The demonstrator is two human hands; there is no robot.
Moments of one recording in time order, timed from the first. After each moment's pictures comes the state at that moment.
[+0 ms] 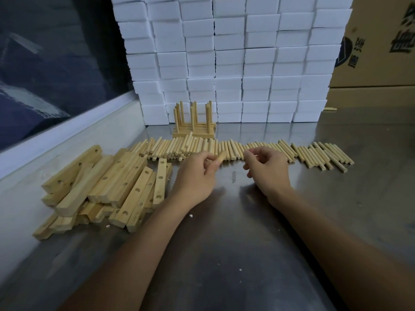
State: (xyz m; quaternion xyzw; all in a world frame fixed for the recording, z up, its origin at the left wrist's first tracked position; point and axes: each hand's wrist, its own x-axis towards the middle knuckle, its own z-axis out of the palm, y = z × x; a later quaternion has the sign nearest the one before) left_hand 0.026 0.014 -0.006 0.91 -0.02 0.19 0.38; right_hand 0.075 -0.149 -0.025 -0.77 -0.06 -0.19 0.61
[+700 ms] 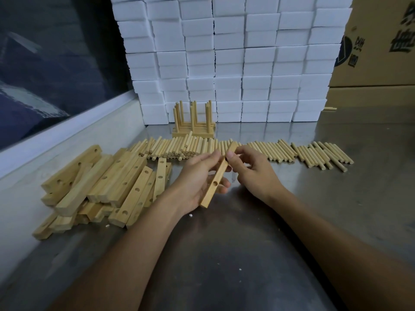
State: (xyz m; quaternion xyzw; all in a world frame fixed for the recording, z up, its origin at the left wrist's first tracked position) left_hand 0.017 0.010 0.007 0.62 0.02 -0.04 0.78; right_hand 0.064 -0.139 -0.019 -0.78 -0.26 -0.13 0.56
